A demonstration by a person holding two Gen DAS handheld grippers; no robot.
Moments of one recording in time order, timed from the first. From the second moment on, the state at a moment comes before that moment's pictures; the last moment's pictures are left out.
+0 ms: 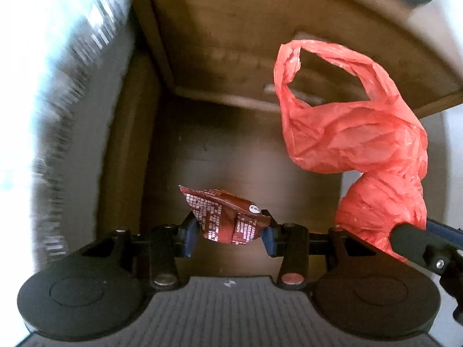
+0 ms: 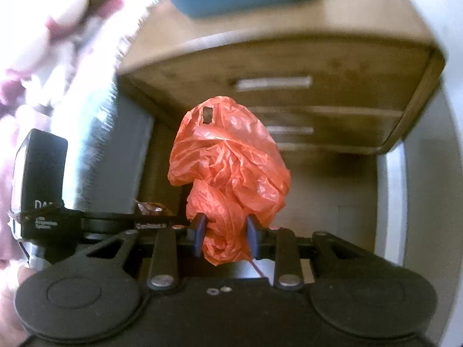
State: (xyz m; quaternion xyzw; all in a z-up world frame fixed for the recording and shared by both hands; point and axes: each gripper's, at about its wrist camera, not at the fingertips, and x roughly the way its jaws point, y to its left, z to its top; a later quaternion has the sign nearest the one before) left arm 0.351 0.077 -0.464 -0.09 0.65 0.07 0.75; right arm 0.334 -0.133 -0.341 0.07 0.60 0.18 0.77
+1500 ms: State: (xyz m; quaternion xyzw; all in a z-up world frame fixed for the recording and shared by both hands) left arm 0.529 0.017 -0.031 -0.04 0.48 -0.01 0.87; right arm 0.500 -0.153 -0.020 0.07 0.48 0.16 0.86
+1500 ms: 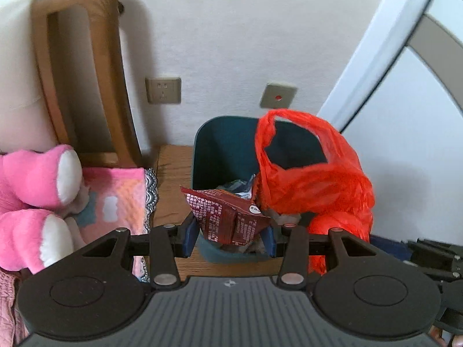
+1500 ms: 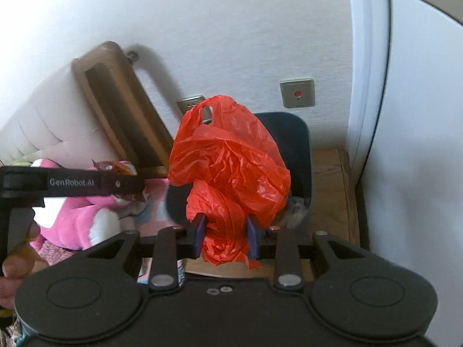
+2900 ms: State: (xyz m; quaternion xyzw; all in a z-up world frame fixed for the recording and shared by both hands) left arm 0.646 -0.026 -0.151 0.01 0.60 0.01 0.80; right arm 0.605 -0.119 -0.146 -0.12 0.57 0.30 0.76
